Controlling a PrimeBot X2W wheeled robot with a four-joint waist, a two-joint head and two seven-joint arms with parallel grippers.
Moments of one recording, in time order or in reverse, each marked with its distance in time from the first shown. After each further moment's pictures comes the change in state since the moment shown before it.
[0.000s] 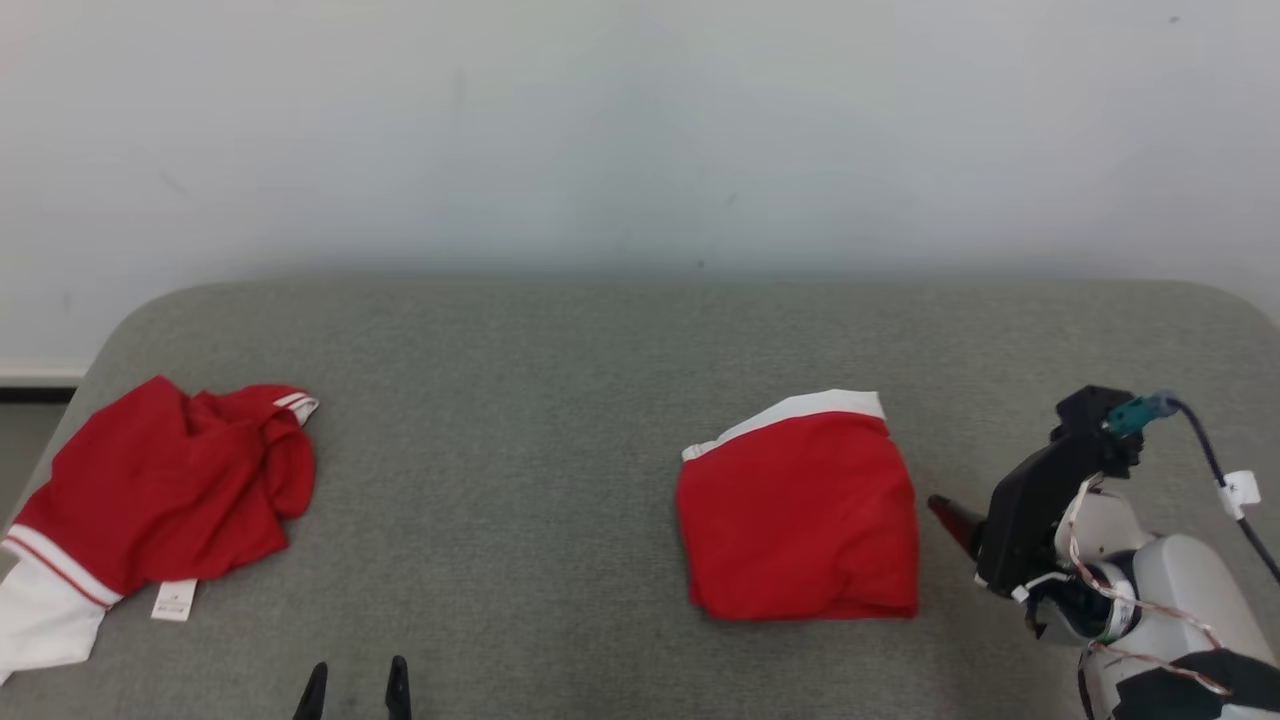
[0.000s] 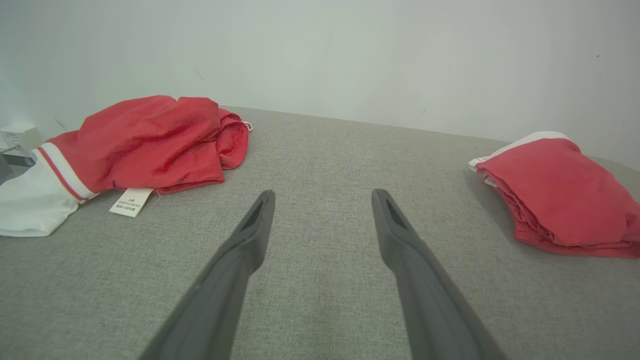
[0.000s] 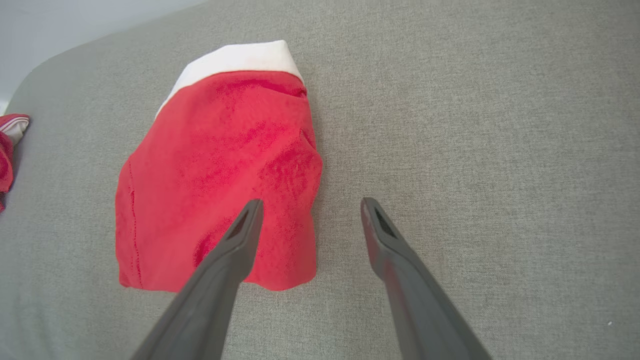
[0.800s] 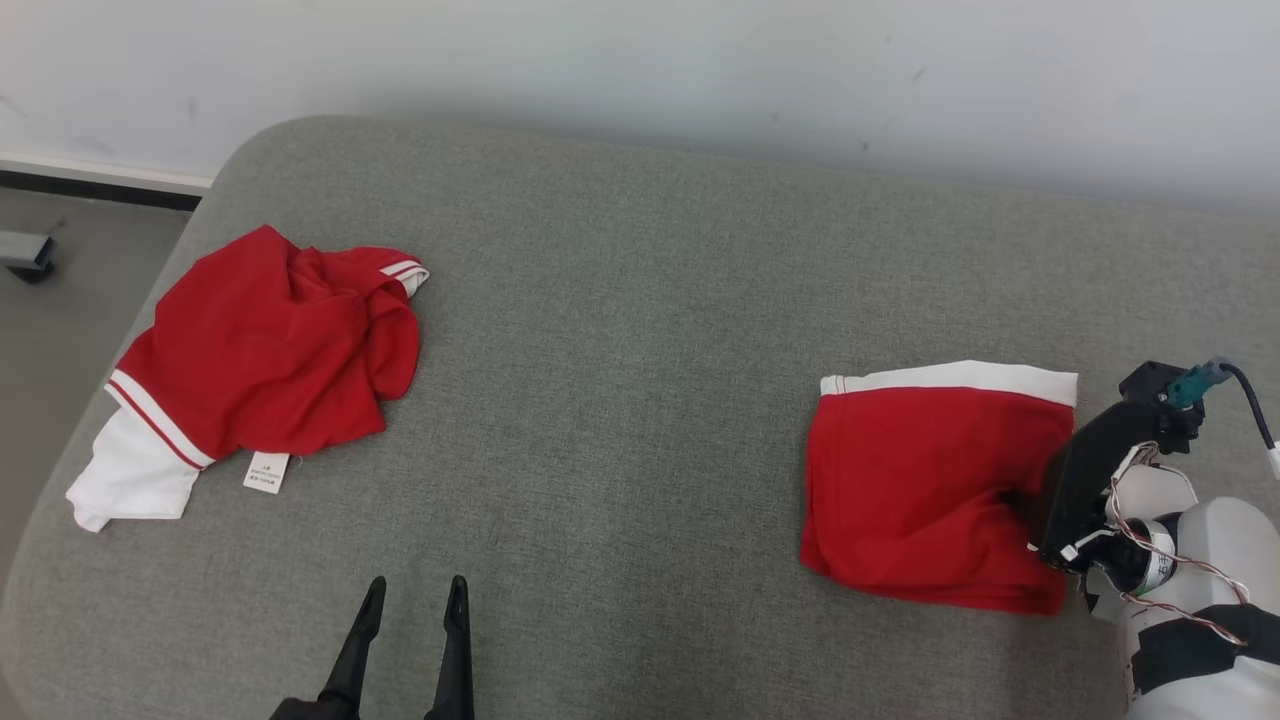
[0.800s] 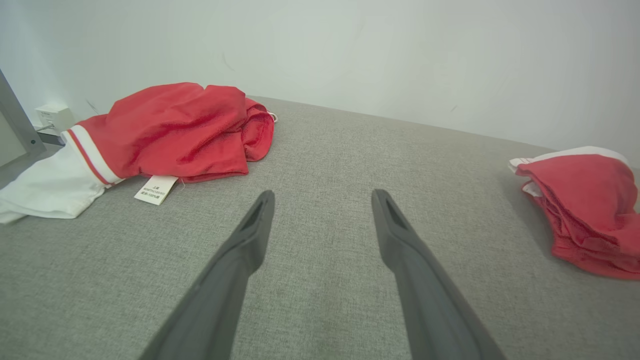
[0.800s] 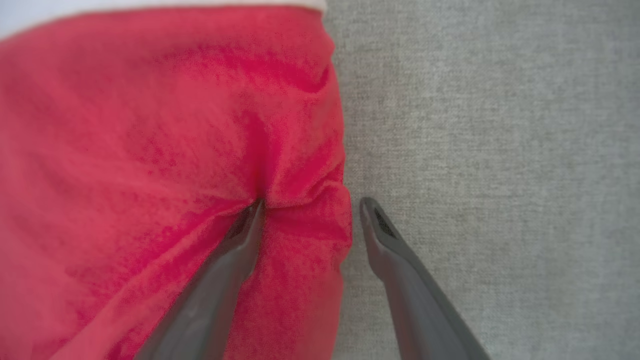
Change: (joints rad) left arm -0.086 0.000 -0.120 -0.069 -0.030 0.035 0.000; right arm -0.123 0.060 -0.286 0.099 -0.299 0.000 0.143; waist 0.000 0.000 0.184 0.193
